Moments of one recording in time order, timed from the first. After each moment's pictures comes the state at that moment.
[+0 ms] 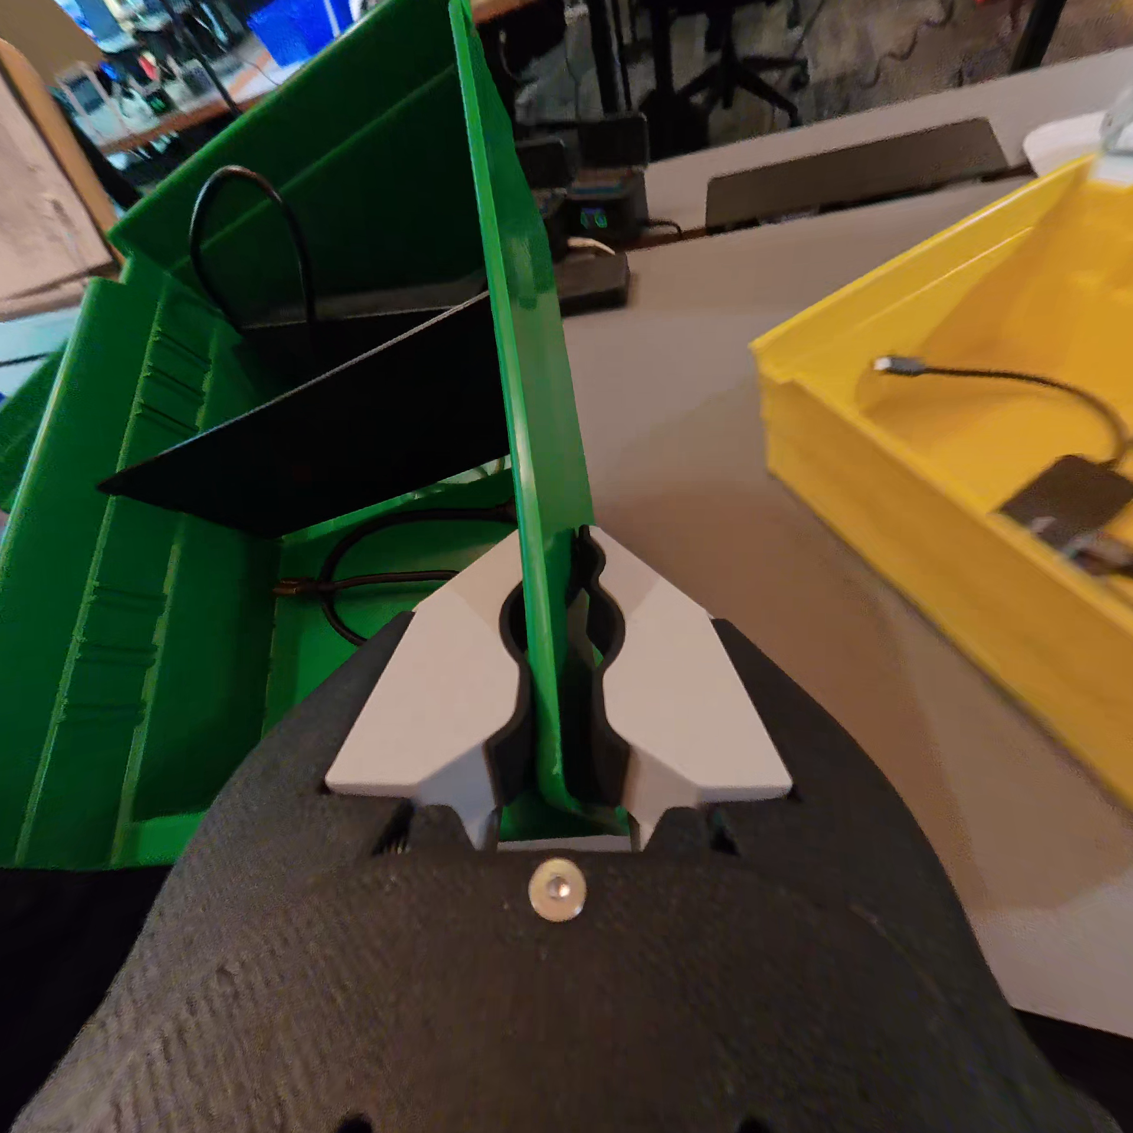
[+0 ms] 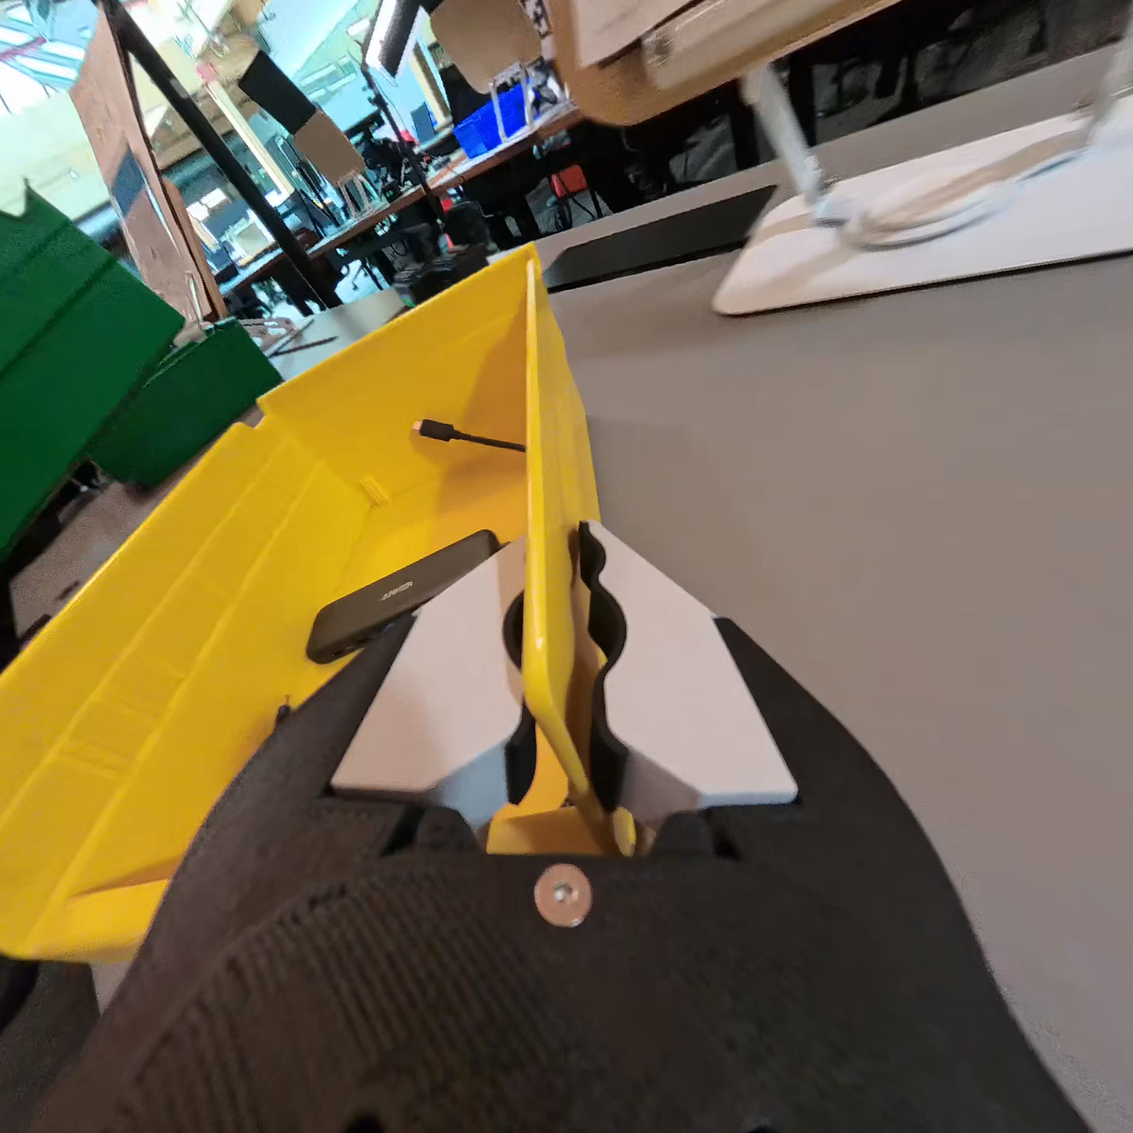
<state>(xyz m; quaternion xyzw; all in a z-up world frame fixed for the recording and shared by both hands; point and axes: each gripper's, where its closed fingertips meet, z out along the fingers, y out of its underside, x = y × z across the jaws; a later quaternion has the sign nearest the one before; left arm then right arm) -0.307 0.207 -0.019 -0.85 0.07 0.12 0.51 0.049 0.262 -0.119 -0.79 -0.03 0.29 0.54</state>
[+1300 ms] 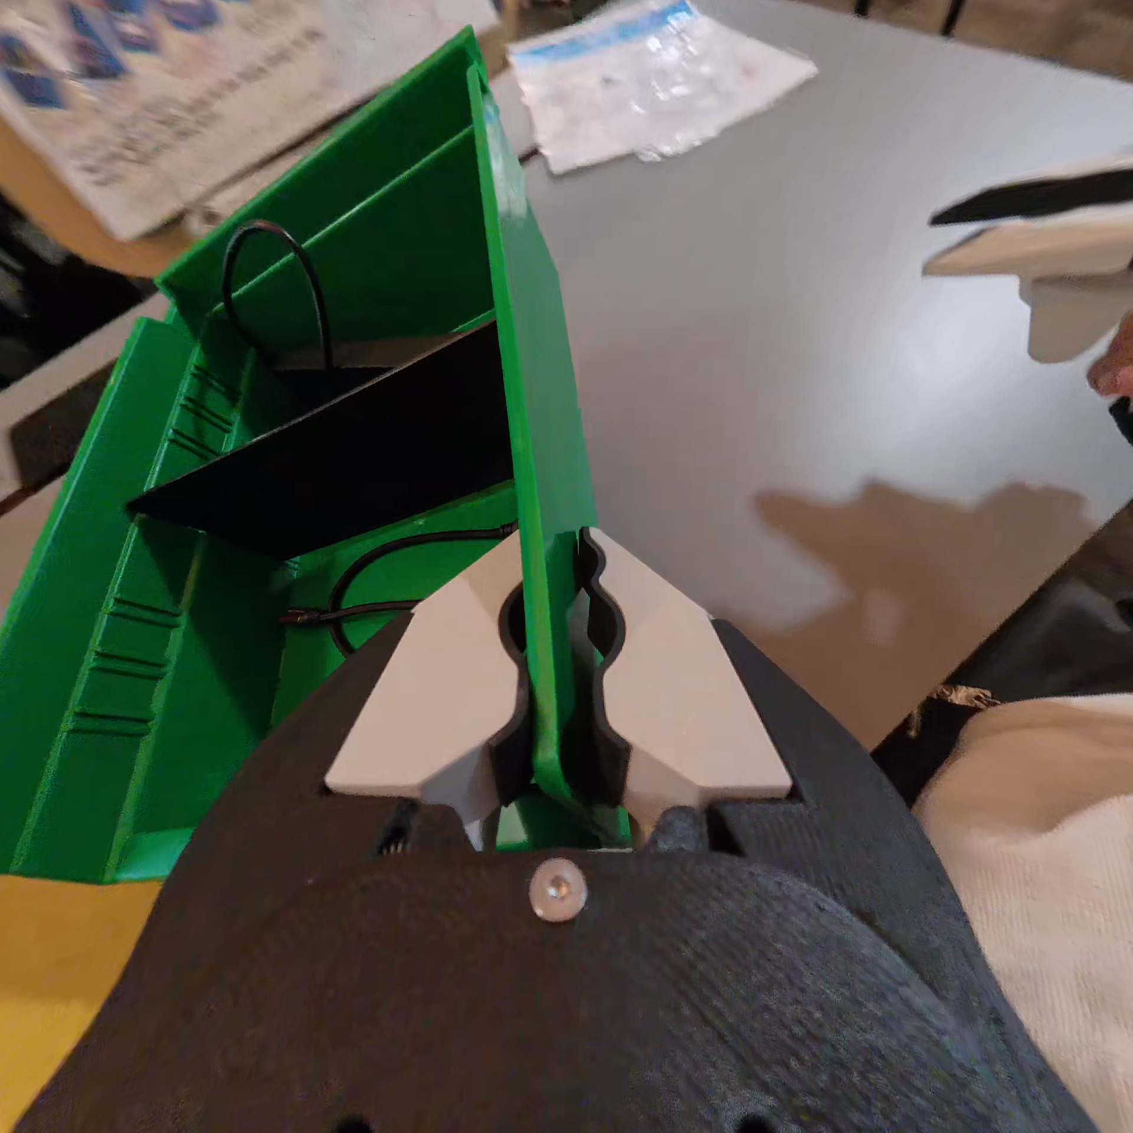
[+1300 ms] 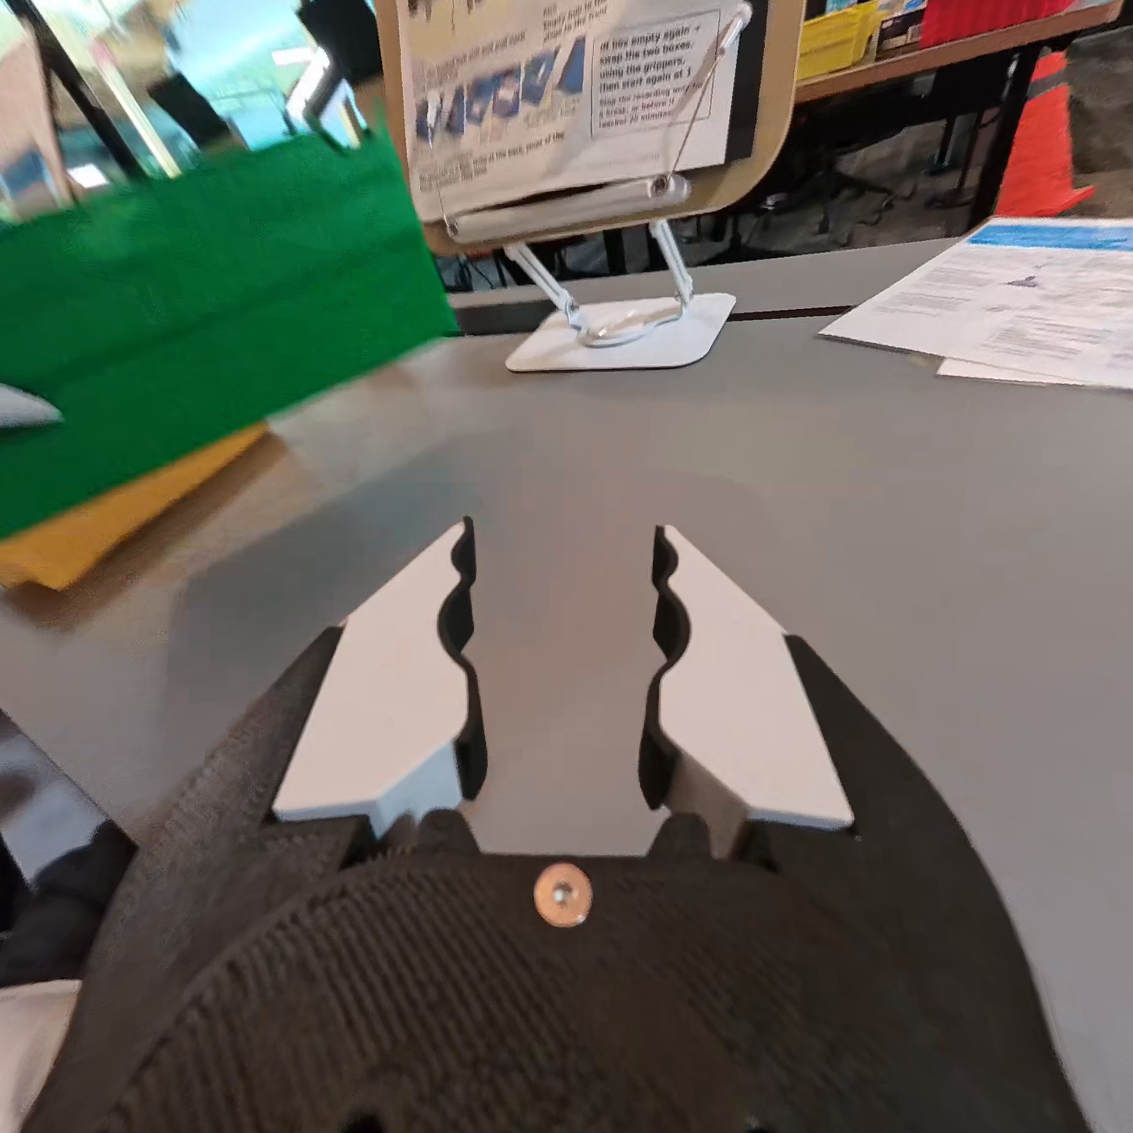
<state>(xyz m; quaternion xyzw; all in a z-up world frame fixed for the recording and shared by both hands) 0.034 0.161 -0.039 -0.79 0.40 -0.12 0.46 0.259 0.145 -0.079 -0.77 -0.04 0.19 0.60</state>
